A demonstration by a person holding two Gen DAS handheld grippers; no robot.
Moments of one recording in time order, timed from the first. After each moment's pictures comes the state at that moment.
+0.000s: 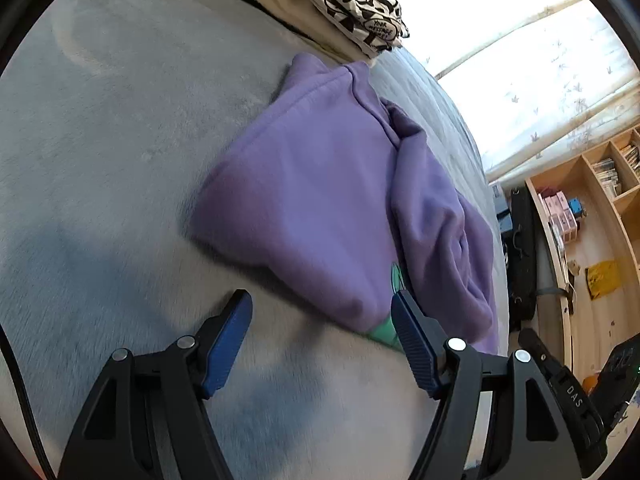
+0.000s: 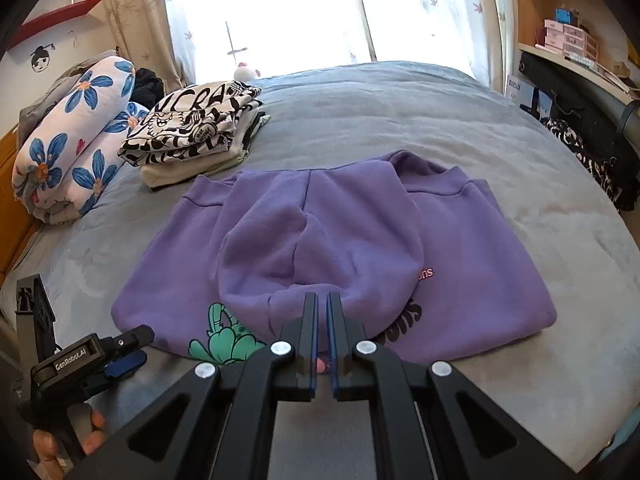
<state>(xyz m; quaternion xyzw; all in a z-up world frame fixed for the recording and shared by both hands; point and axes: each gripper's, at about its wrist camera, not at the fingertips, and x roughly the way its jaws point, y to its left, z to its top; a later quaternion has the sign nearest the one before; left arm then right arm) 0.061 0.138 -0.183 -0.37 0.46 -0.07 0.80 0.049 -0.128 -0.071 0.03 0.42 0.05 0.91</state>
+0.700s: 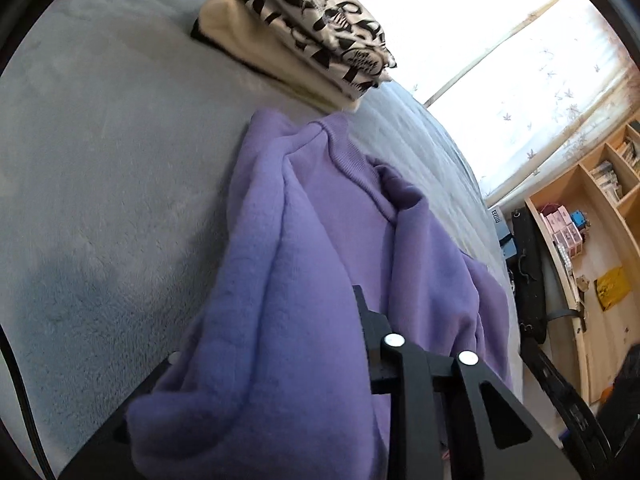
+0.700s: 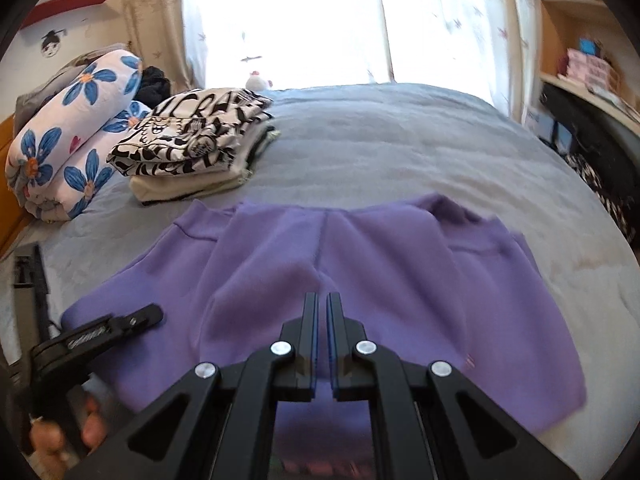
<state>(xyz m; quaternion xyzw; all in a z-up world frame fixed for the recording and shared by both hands) 0.141 0.128 -0.183 -0.34 0.40 -0.06 0.85 0.126 -0.099 -0.093 -0.01 0.38 0.07 0.92</state>
